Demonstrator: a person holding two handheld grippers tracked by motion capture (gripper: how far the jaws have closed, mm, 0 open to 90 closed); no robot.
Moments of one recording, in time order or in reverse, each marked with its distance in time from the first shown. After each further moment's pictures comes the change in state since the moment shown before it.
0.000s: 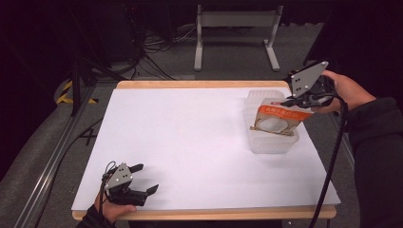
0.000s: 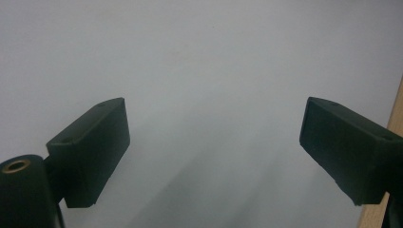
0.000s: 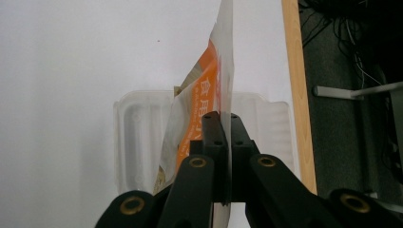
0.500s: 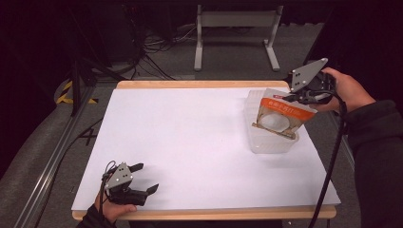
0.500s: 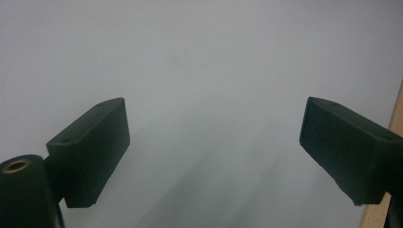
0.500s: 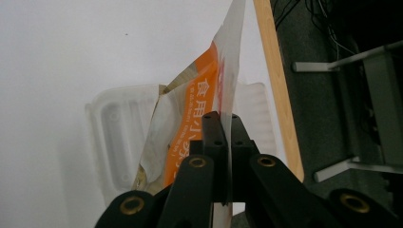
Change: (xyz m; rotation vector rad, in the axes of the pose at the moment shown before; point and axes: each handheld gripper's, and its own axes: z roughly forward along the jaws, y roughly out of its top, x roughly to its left) left arm -0.001 0.002 0.000 -0.011 0.004 0.004; right arm -0.002 0.006 0.000 0.069 -0.104 0.091
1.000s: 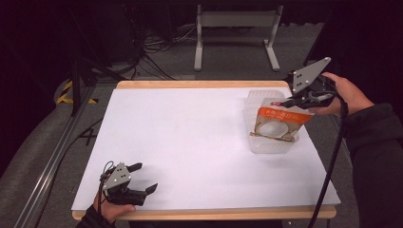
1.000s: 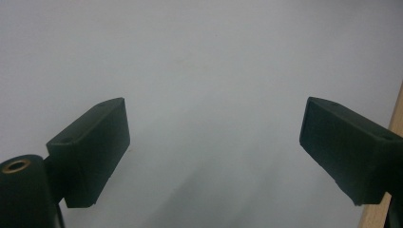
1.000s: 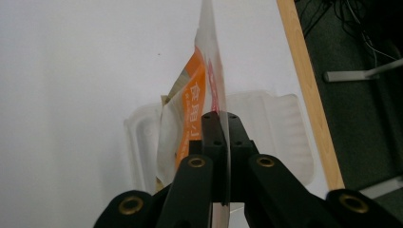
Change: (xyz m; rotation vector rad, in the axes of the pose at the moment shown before) left arm 0.000 0.000 -0.003 -0.019 0.007 -0.005; right arm 0.004 -0.004 0.001 -0.073 0.110 0.065
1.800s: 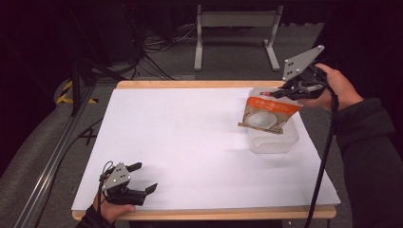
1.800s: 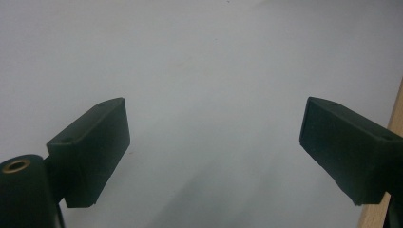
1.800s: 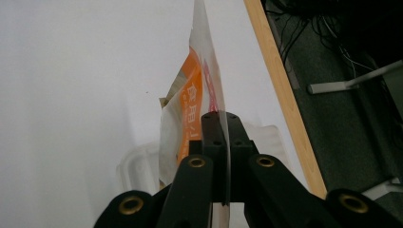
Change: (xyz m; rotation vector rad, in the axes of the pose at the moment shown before) left arm 0.000 0.000 -0.001 -0.010 0.004 0.004; right arm -0.004 0.033 -0.008 -0.068 -0.045 0.044
